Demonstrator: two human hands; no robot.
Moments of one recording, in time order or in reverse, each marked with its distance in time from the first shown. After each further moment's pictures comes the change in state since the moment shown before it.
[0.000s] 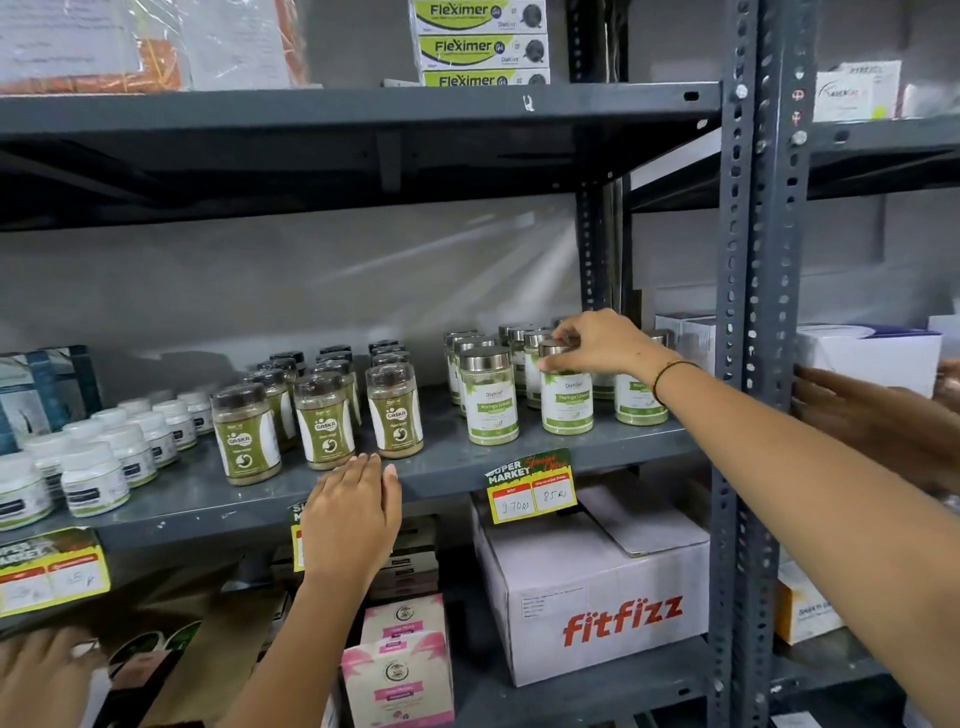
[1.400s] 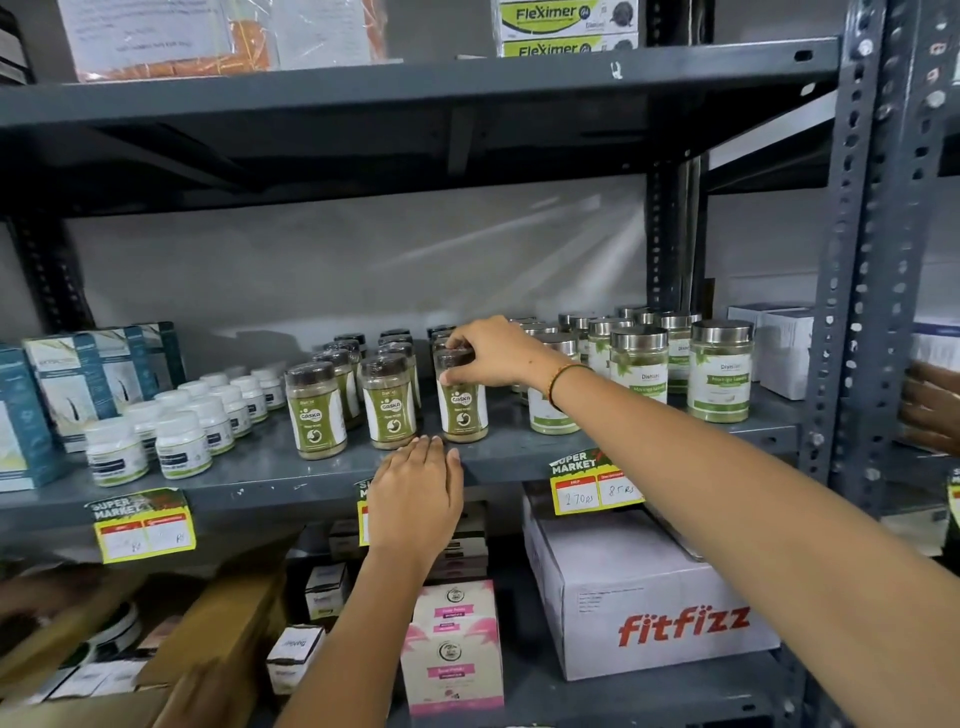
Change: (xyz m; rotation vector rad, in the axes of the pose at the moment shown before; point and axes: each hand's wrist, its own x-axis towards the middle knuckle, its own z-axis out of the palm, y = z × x) left_hand 0.003 -0.004 -0.005 -0.002 -0.090 0.004; right_hand 0.031 -0.170 0.057 0.071 -0.081 -0.304
